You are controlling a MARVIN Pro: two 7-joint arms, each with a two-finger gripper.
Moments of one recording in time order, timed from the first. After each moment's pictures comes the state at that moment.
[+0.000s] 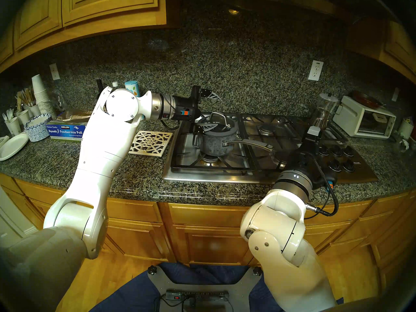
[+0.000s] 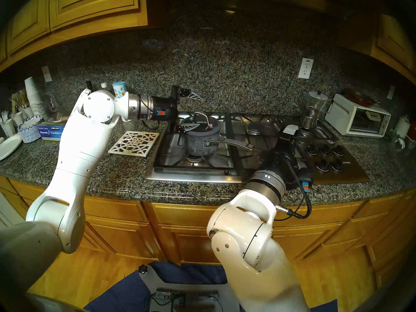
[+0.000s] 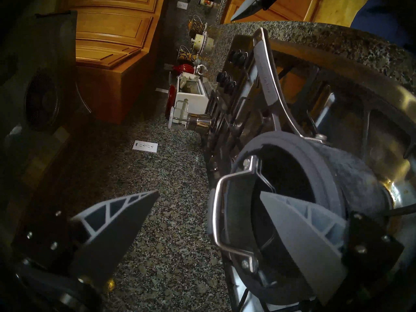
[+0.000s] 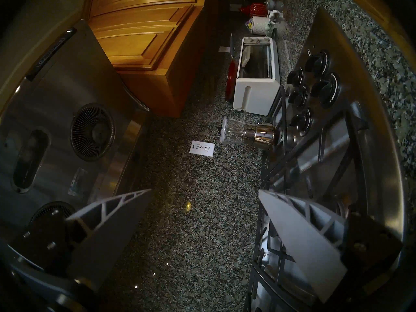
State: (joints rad) left arm 0.80 -1.28 -1.37 -1.41 0.38 -0.63 -1.16; right arm -1.78 -1.37 1.07 -2.27 0.65 -0.96 -0.87
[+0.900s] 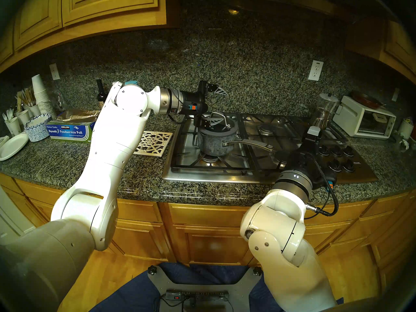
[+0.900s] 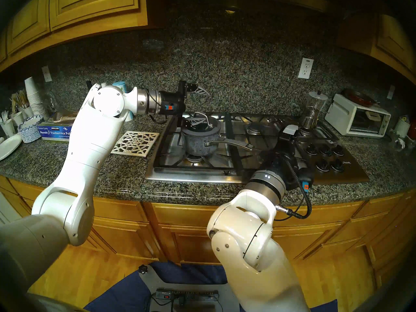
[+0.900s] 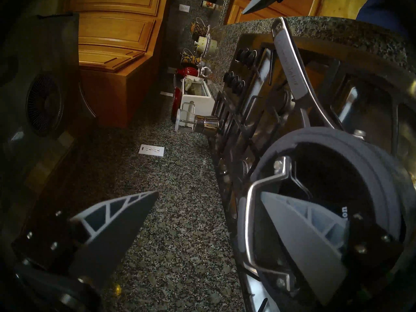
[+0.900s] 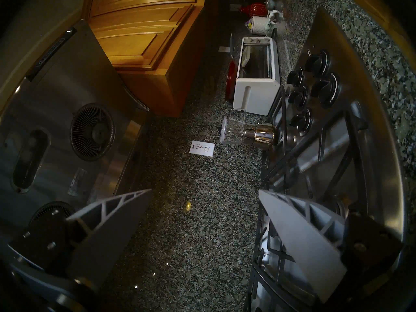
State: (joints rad) left arm 0.74 -1.35 -1.37 -1.31 0.43 -0.69 -1.14; right arm -1.78 -1.37 1.07 -2.27 0.65 -0.96 -0.87
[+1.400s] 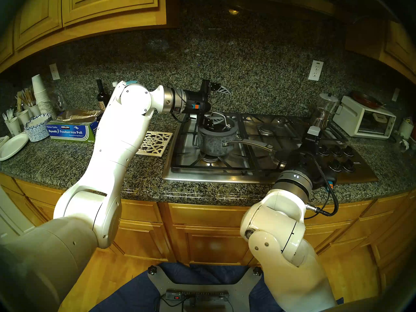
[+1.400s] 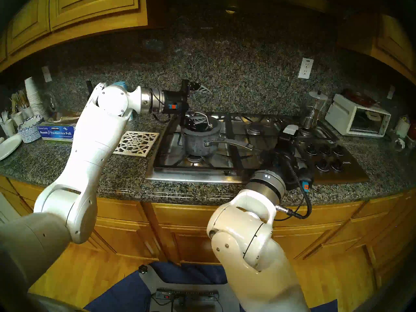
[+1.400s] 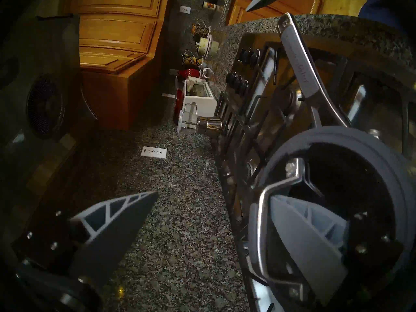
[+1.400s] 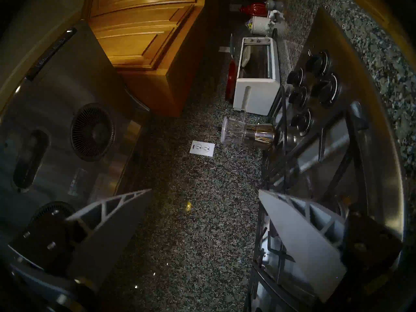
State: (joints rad) left arm 0.71 -1.38 -1.36 -1.26 0.46 -0.71 -1.11; right arm -1.78 -1.37 1.07 -2.27 0.65 -0.96 -0.87
